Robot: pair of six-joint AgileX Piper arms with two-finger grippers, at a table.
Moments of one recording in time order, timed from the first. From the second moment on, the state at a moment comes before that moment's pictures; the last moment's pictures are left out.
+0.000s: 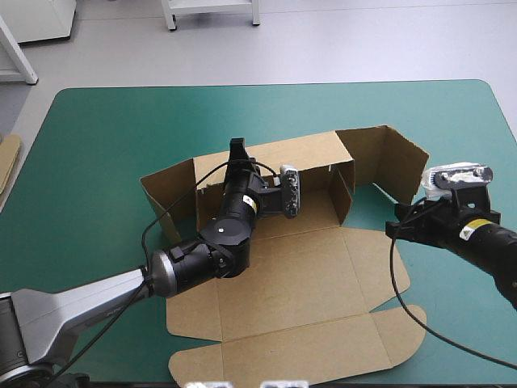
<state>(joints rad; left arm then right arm) -1.00 1.59 -1.19 1.29 0.79 -0.19 0.15 0.88 -0.92 0.18 0.74 -0.06</state>
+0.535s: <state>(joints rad) -1.01 1.59 -1.08 1.53 0.78 -0.34 0.15 1.28 -1.44 0.12 0.92 -0.05</state>
